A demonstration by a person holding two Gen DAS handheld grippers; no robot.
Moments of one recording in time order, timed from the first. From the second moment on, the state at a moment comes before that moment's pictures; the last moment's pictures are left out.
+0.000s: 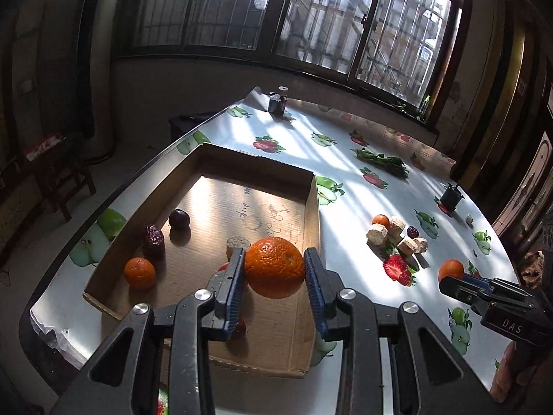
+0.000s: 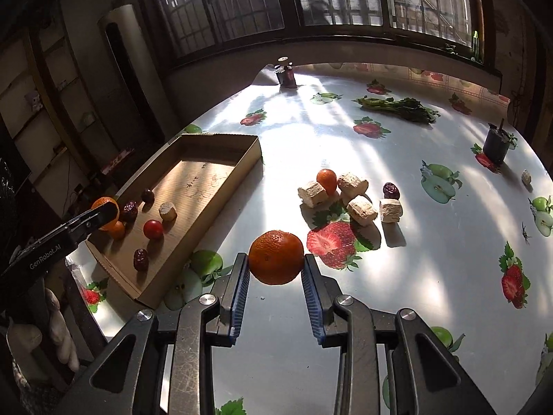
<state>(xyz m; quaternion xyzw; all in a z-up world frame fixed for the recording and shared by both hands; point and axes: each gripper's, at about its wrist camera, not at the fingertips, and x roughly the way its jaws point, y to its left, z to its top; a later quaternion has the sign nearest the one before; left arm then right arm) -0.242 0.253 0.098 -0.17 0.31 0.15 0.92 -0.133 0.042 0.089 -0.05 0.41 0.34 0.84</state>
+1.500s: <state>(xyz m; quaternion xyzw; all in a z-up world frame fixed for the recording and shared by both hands) -0.164 0.350 0.107 -0.09 0.39 0.20 0.89 -0.125 0.180 0.081 -0.09 0.45 0.42 0.79</state>
